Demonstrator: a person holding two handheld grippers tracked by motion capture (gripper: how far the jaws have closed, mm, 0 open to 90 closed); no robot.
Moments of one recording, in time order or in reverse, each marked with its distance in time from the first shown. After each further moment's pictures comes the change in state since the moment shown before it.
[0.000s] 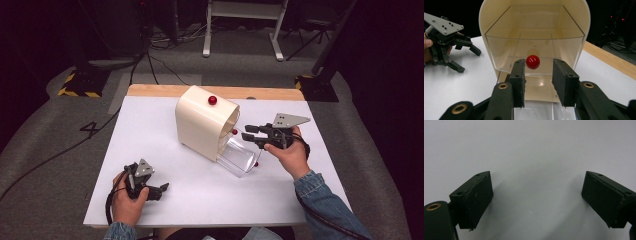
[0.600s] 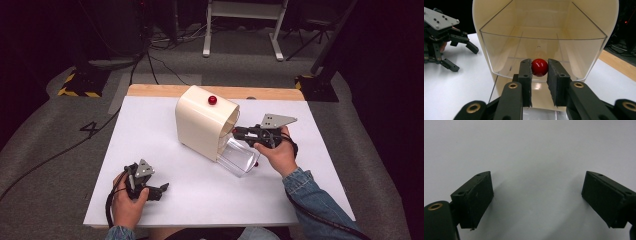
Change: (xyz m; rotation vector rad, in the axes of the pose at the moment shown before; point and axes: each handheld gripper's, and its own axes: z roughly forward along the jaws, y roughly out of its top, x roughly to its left) left arm -0.001 0.000 0.000 -0.002 0.010 0.010; right arm 0.004 -0.002 0.028 0.011 0.008 -0.045
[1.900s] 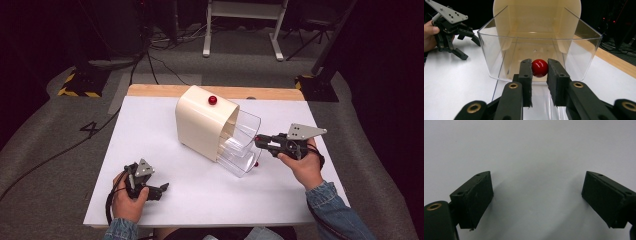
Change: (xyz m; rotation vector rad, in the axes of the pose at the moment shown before) left arm 0.001 0.000 0.000 0.003 -0.006 -0.006; right arm 0.010 -0.017 -0.068 -0.006 -0.047 0.003
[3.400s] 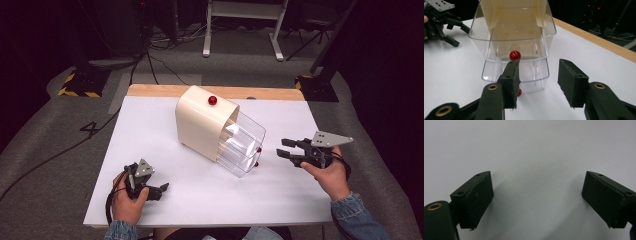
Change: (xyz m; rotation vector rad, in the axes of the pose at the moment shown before) left arm 0.000 0.000 0.000 -0.001 0.000 -0.003; right arm -0.010 -0.028 -0.059 0.055 -0.084 0.069
